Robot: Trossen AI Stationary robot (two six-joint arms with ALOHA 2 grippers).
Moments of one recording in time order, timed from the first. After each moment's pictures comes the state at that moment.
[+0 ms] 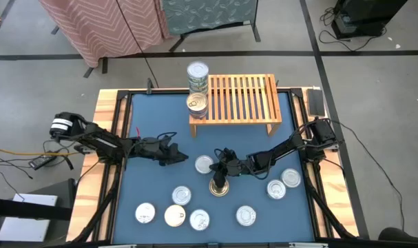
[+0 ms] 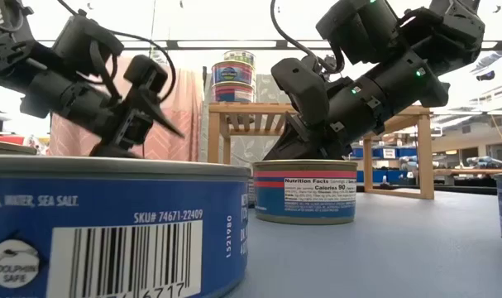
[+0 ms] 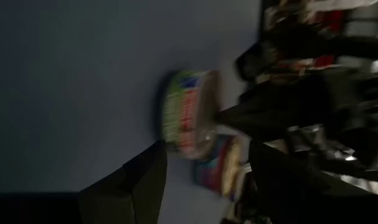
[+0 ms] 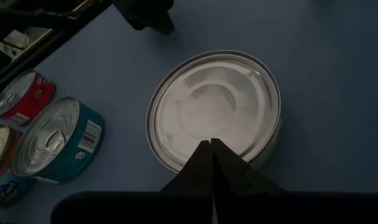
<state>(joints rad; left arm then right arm) -0.04 1.38 0.22 0.77 0.01 -1.56 0.26 1.96 0.79 0.46 0.34 0.82</state>
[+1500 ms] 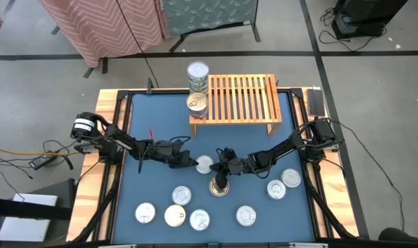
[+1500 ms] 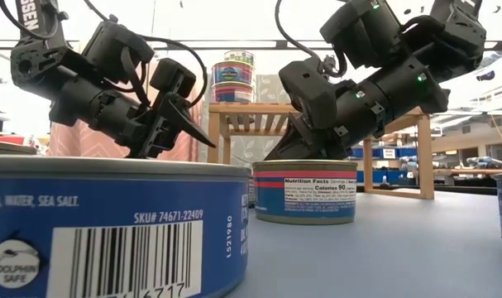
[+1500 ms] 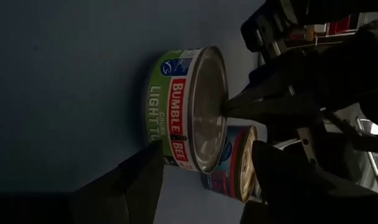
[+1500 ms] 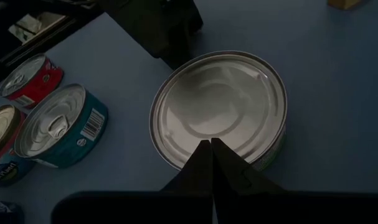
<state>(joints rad) -0.05 1.68 0.37 0.84 0.05 -1.43 0.25 1.96 0.76 0.54 0.30 0.71</state>
